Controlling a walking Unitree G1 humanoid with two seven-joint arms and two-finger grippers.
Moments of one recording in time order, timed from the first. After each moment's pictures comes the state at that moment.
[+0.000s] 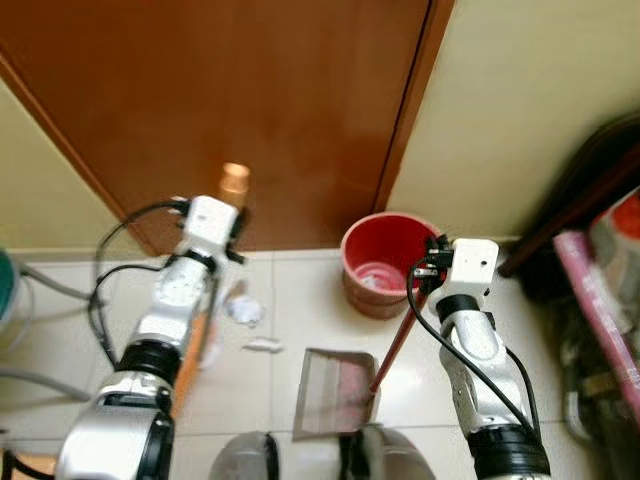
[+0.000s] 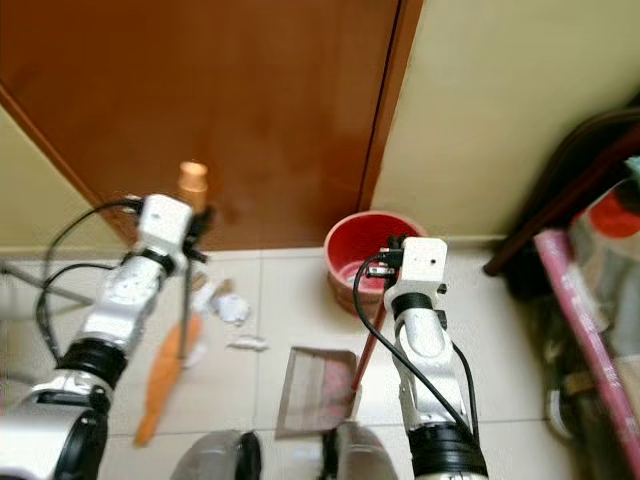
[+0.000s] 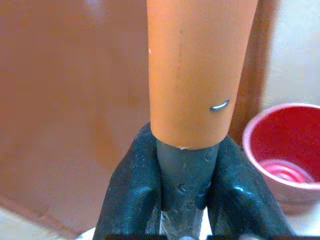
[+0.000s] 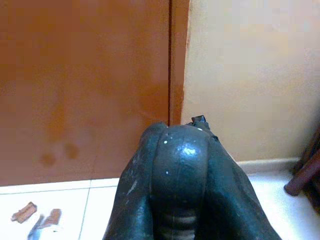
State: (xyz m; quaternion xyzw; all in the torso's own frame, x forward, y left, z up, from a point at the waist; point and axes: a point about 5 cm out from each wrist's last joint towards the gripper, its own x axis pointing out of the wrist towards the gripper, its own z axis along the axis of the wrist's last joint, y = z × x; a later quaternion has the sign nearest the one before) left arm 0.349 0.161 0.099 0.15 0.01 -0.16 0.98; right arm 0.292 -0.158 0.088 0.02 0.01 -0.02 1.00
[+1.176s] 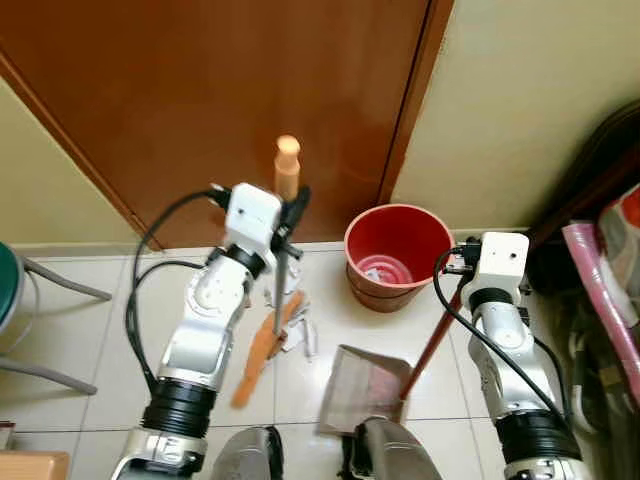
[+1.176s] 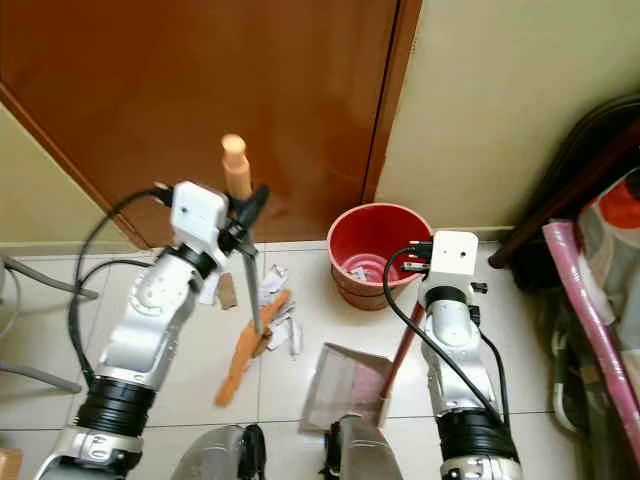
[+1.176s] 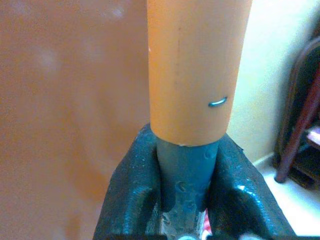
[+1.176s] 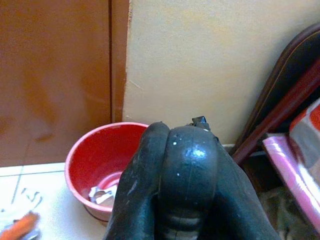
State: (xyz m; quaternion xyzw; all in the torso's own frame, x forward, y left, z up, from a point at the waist) left arm 0.314 0.100 0.162 0.06 -0.10 -0.22 0.97; right arm 0.301 -0.199 0.089 -0.06 0.04 -0.10 0.99
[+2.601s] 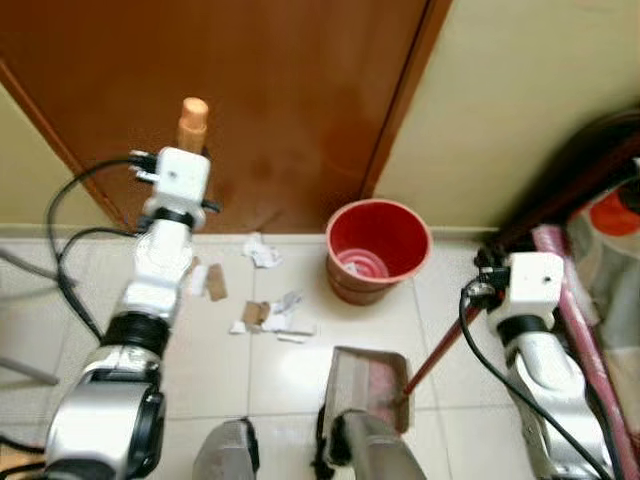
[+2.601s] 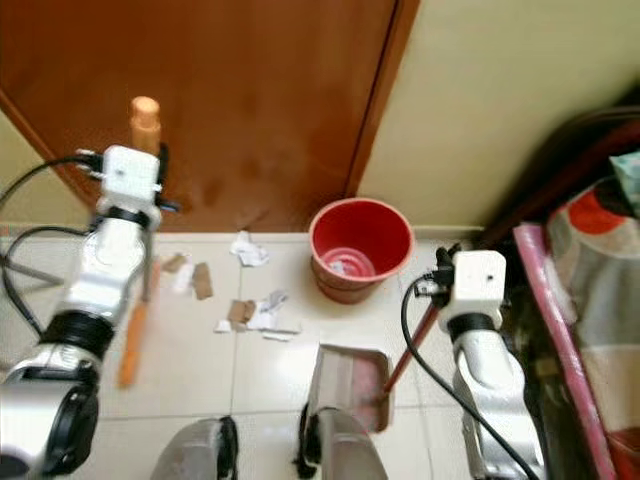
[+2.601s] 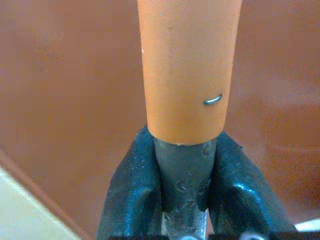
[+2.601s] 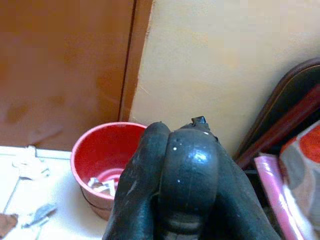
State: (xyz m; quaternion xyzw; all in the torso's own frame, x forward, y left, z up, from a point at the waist) left arm 0.372 0.180 0.158 0.20 -0.12 0.01 0.97; right arm 0.251 -0.210 0.111 -0.07 0.01 -0.03 1.00
